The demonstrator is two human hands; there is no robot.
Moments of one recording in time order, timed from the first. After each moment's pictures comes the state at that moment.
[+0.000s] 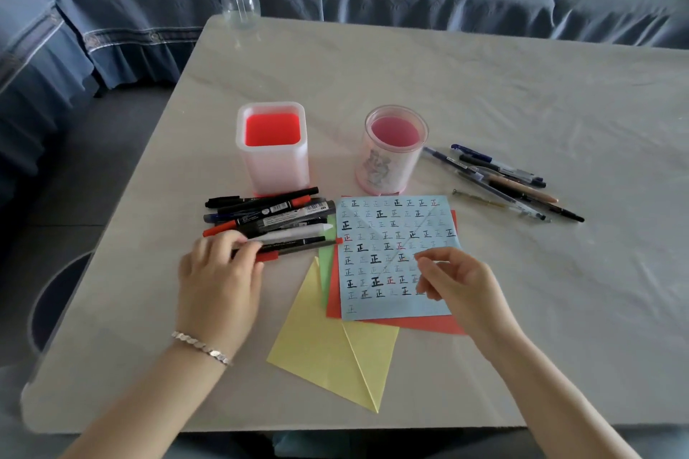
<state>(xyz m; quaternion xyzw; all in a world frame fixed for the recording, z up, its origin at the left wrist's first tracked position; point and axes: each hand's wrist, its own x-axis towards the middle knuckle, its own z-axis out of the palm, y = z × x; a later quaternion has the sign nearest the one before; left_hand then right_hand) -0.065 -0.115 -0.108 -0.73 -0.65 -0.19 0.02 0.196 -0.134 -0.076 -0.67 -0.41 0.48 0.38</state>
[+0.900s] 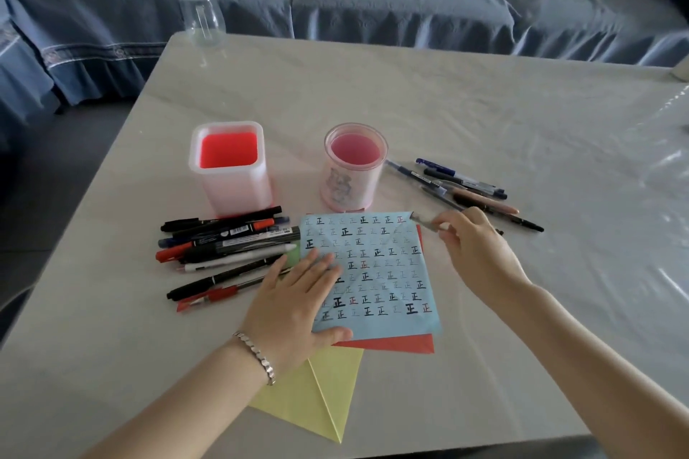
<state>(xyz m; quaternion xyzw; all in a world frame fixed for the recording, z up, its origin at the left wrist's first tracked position) 0.018 -0.105 -0.125 -0.88 -0.47 -0.03 -0.09 0.275 -0.083 -0.075 -0.74 -0.64 0.13 0.14</state>
